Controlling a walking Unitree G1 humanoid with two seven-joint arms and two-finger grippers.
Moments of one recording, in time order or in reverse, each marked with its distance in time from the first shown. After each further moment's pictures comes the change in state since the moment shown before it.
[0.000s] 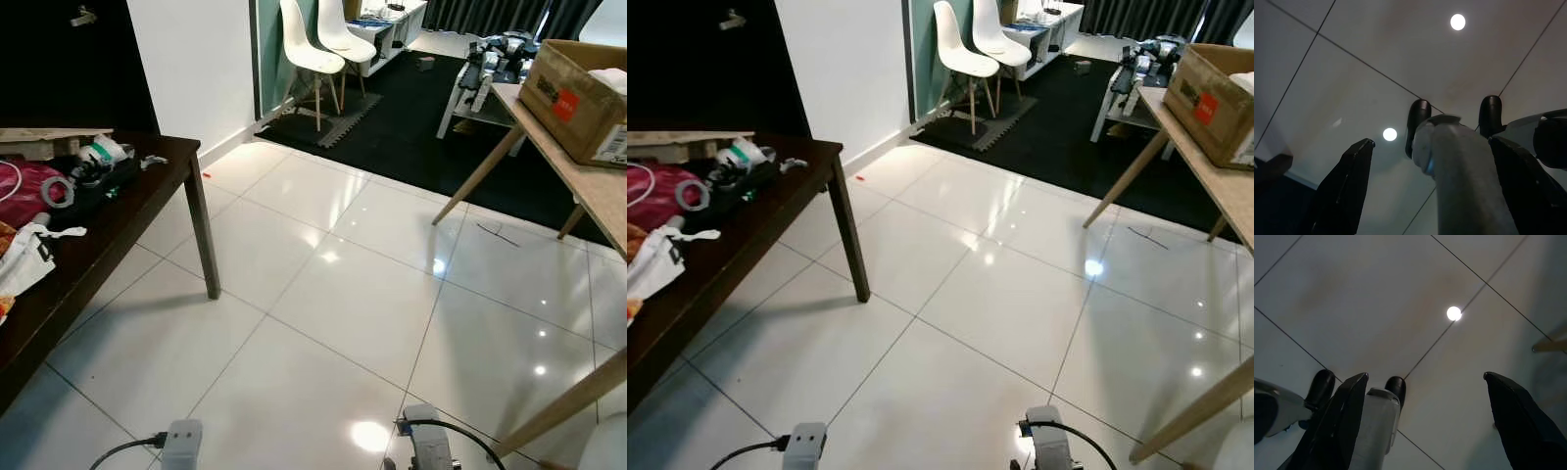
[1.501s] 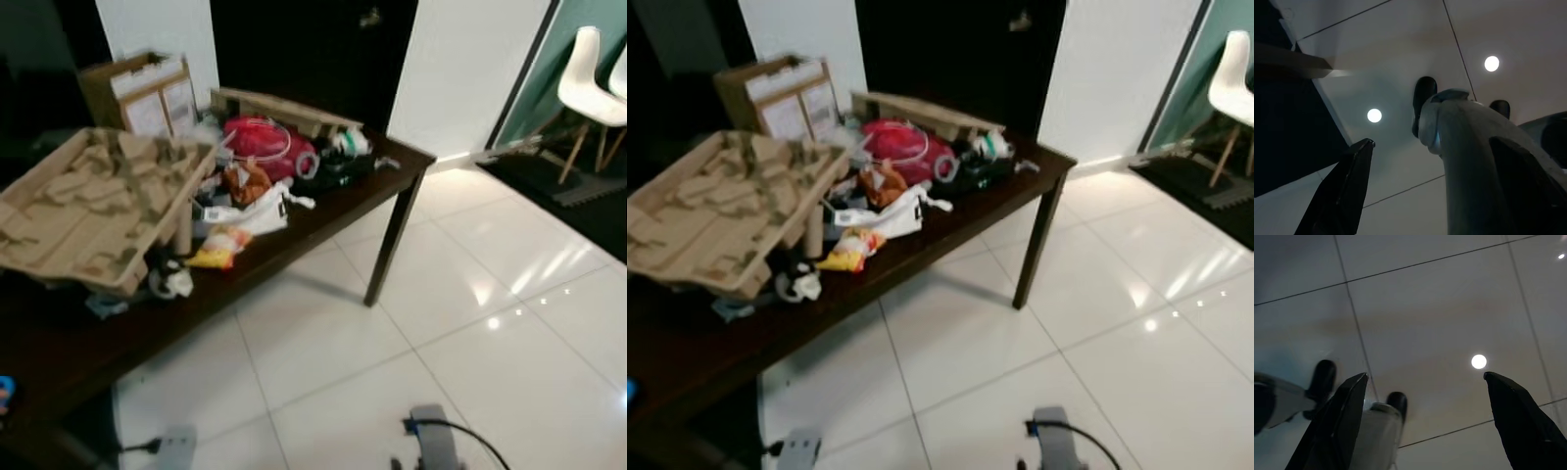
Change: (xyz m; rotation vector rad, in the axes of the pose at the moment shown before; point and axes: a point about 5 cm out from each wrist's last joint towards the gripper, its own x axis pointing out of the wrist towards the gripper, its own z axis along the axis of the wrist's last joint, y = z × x) left arm -0.002 0.004 -0.009 0.005 0.030 0.020; right arm 0.000 -0.002 0.000 0.013 -0.006 -0.014
